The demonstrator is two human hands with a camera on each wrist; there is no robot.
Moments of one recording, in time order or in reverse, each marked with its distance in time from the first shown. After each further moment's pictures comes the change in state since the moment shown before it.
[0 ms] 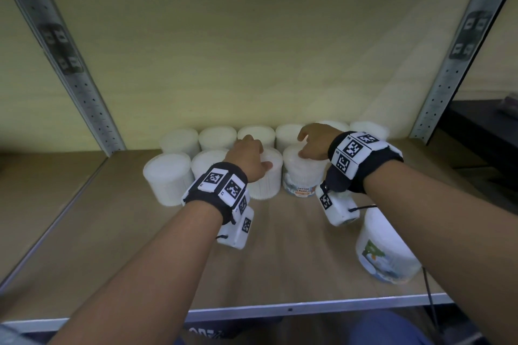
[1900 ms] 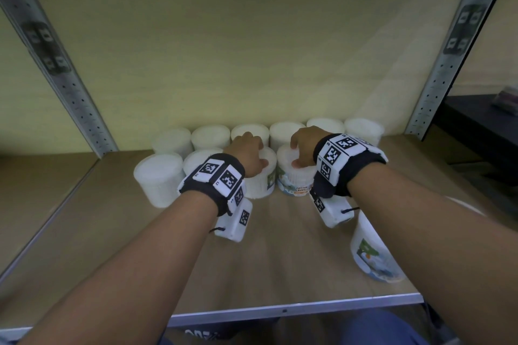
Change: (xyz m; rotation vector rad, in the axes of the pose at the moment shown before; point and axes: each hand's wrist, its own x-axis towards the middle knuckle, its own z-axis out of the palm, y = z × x) left_hand 0.014 0.008 -0.002 0.104 -0.107 0.013; right_hand 0.026 0.004 0.015 -0.072 -0.030 -0.014
